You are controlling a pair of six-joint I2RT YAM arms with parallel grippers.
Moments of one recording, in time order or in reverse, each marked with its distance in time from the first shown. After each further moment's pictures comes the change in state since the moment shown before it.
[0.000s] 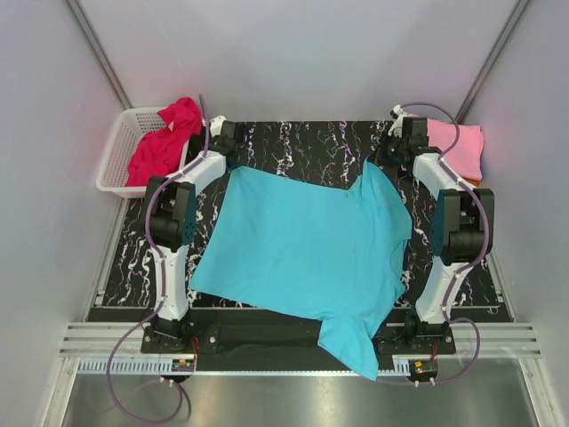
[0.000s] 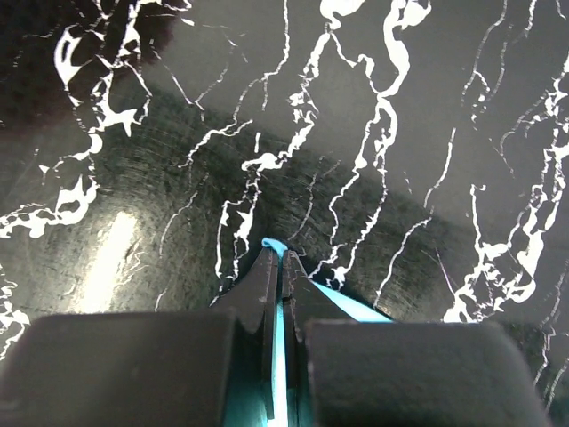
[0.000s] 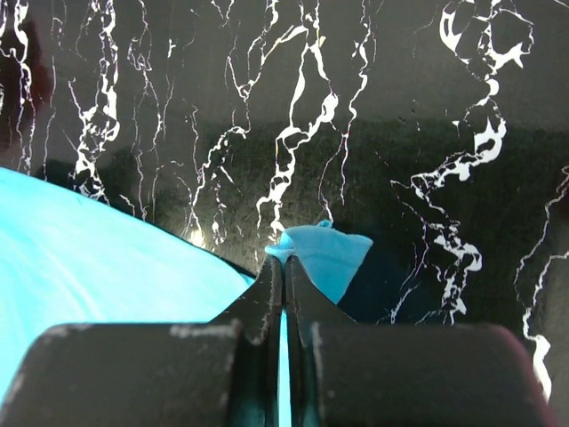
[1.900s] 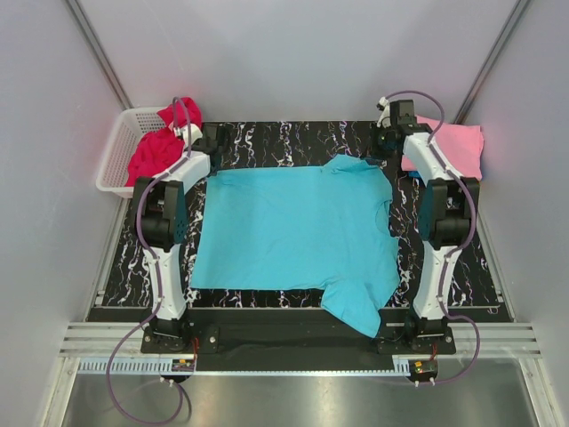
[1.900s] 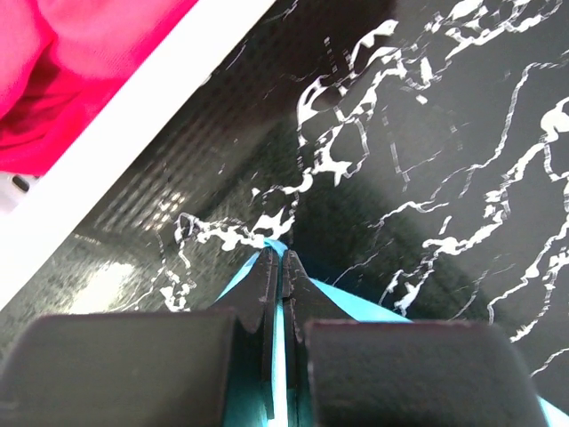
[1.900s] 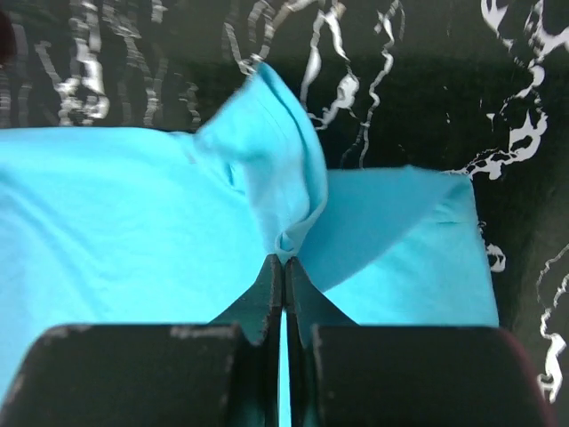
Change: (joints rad) left arm 0.103 -0.027 -0.046 -0.112 -0.206 -0.122; right arm 0.045 0.219 0.392 -0.378 0.029 -0.035
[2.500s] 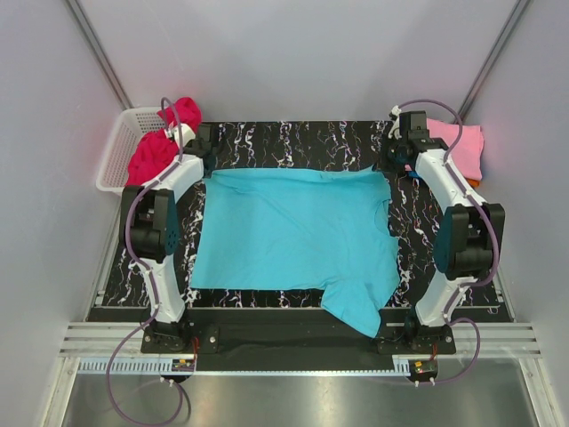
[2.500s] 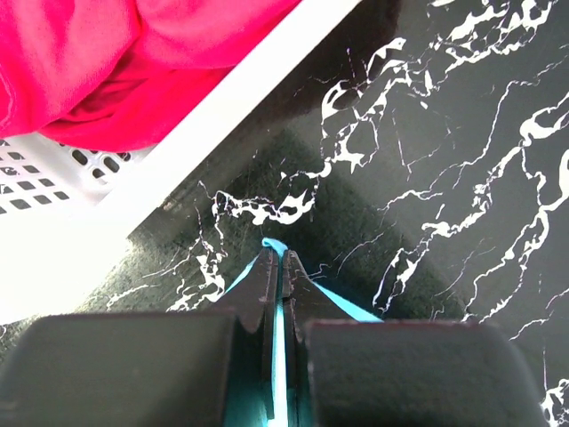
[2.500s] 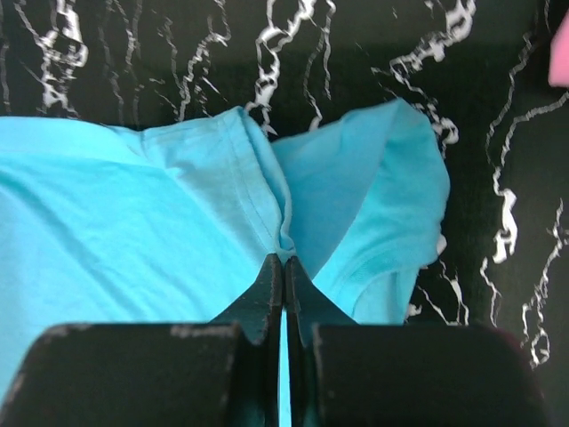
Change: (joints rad) left arm 0.005 -0.143 -0.114 0.003 -0.006 -0.047; right arm 0.012 -0.349 -0.319 0.017 0.112 0.027
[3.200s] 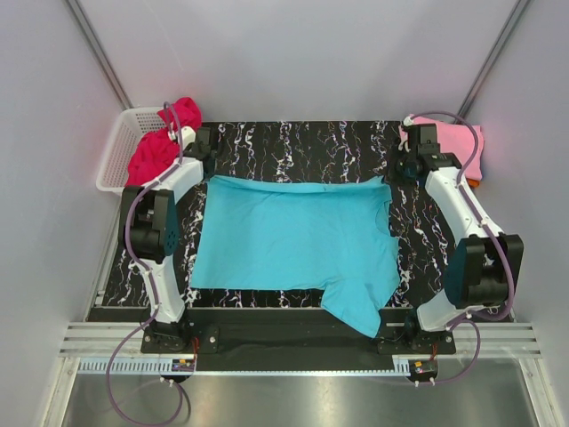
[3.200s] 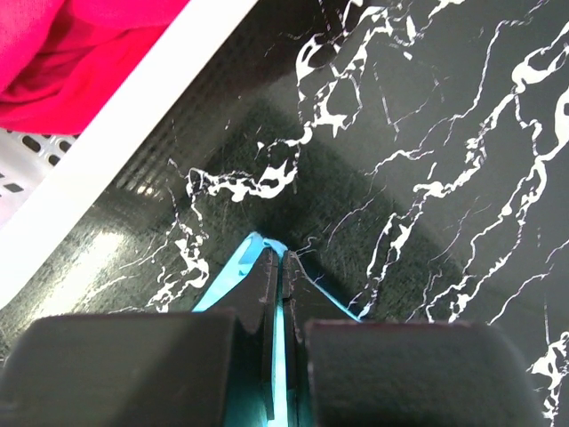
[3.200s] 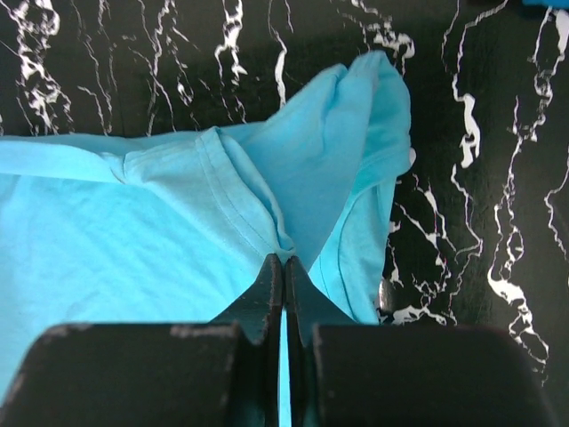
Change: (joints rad) left arm 0.003 -0.009 -0.043 0.042 0.110 0.046; right arm 0.000 -0.233 -0.185 -0.051 0.092 0.051
